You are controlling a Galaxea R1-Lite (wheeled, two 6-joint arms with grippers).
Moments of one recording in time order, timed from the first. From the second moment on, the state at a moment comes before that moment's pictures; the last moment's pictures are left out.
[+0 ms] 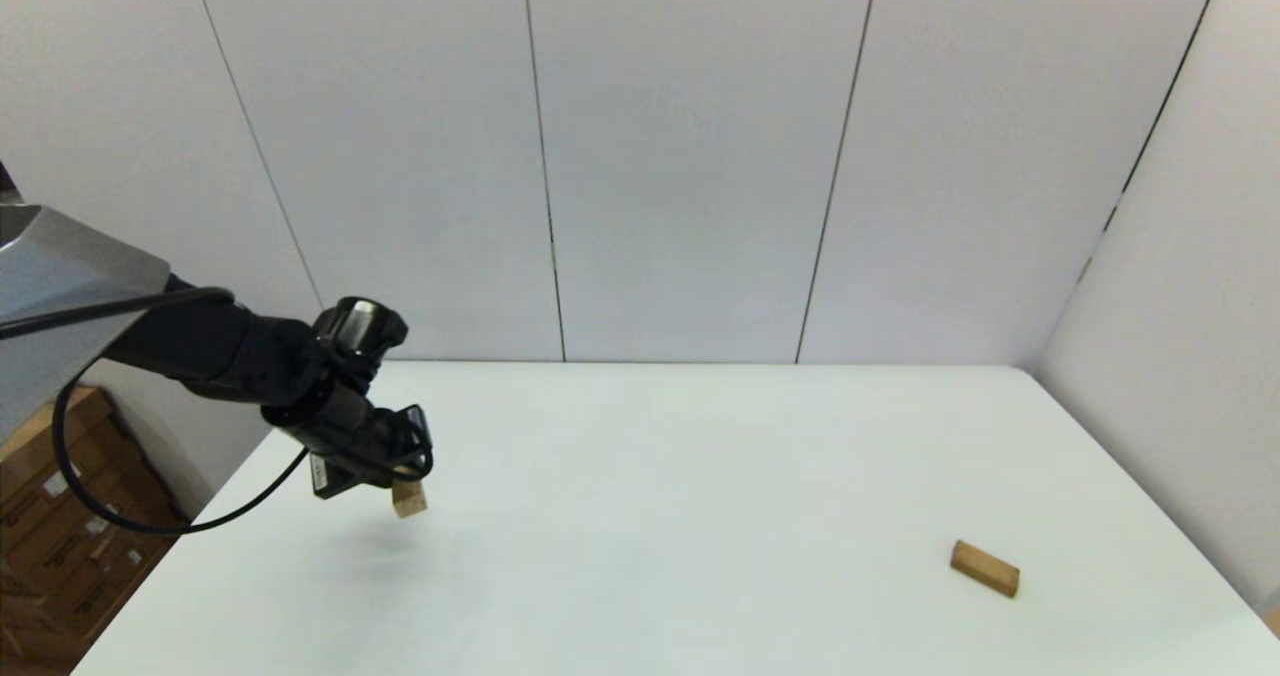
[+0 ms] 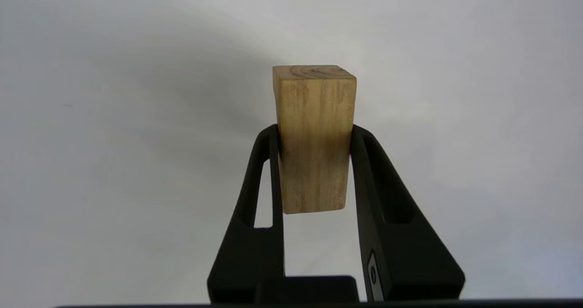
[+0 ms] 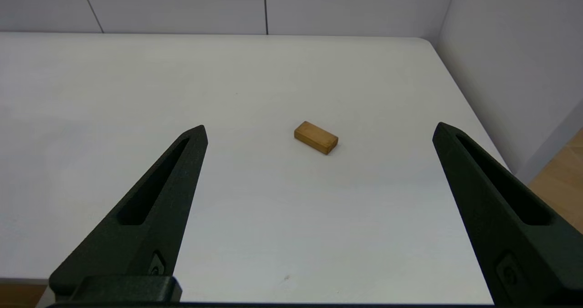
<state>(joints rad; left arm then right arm) -0.12 2.11 -1.18 0.24 -0.01 -0.60 0.00 0.00 -0.05 0.12 0.00 0.00</state>
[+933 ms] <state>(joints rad) -0.51 2.18 -1.53 0.58 -0.25 0.31 0.00 0.00 -0.05 0.12 0.00 0.00</state>
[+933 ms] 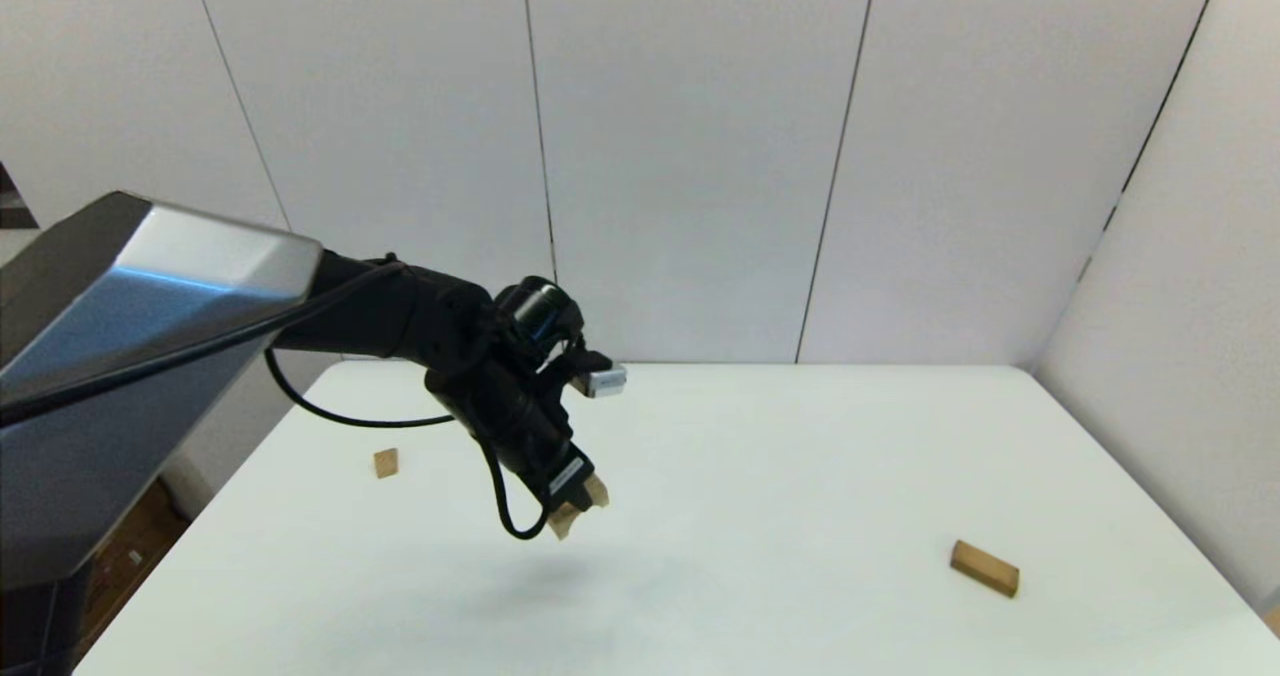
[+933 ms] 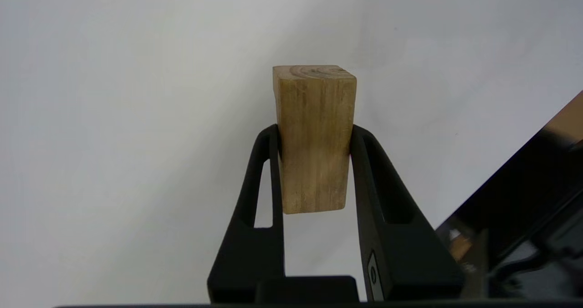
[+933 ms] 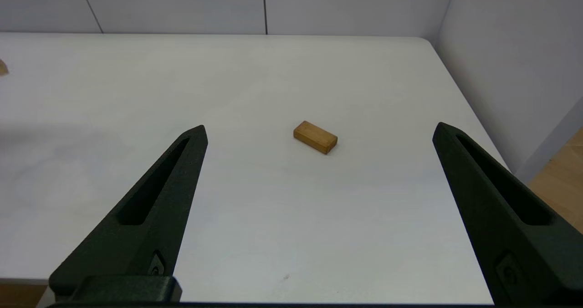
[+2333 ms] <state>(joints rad) -0.68 2.47 -1.79 0.67 -0.31 0.65 0.00 0.00 -0.05 0.12 0.00 0.00</state>
